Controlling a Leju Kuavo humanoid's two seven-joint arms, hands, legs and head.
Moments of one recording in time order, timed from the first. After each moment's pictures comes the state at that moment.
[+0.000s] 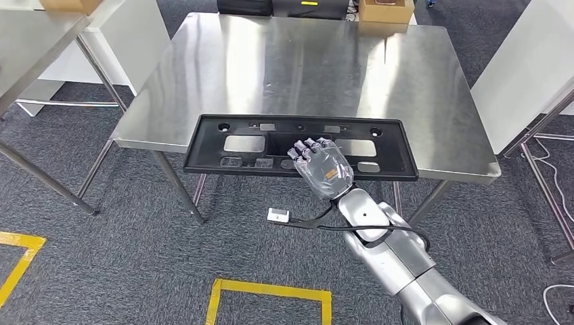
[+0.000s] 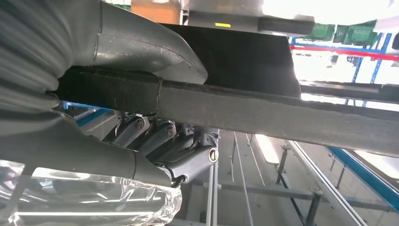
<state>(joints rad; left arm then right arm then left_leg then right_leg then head) -0.03 -0.16 0.31 -0.17 -0.29 -0.14 -0.30 -0.64 -0.06 0.71 -0.98 1.55 -0.45 -0.07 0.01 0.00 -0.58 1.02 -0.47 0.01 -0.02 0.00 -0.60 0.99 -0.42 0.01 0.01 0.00</state>
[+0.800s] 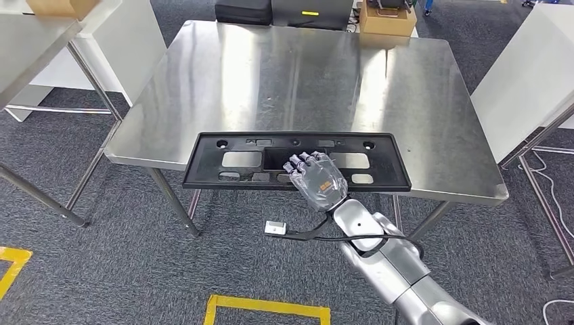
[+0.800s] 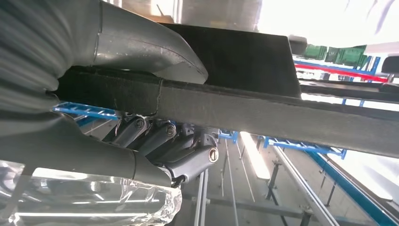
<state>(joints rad) -0.02 -0.18 0.33 -0.17 -0.28 -0.11 -0.29 -0.61 -0.06 0.74 -0.96 1.55 -0.45 -0.07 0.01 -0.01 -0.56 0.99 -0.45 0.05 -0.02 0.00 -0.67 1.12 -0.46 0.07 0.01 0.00</state>
